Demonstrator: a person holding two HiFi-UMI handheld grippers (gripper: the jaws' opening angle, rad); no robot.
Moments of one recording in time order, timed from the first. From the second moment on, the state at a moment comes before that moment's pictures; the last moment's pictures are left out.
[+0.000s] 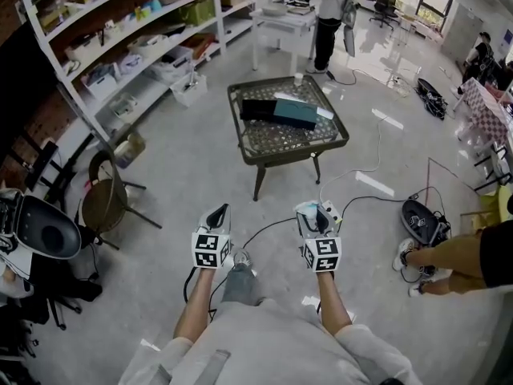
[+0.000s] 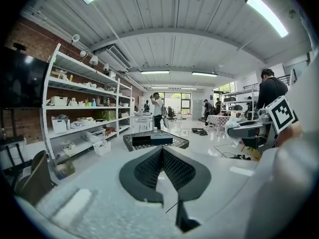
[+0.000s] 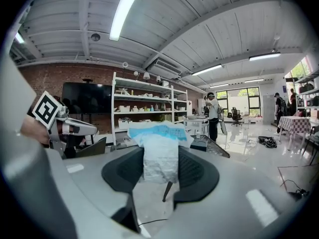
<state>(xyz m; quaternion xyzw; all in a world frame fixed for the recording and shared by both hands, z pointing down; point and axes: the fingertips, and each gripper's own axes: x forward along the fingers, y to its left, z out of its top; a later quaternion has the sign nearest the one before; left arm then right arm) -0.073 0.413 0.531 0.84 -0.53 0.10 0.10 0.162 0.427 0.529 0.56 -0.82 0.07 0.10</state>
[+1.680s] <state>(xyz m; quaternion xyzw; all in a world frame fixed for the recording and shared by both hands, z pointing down) -0.106 0.023 0.547 0.88 -0.46 0.08 0.11 0.118 0.079 0.530 0.61 -0.78 0.05 0.13</state>
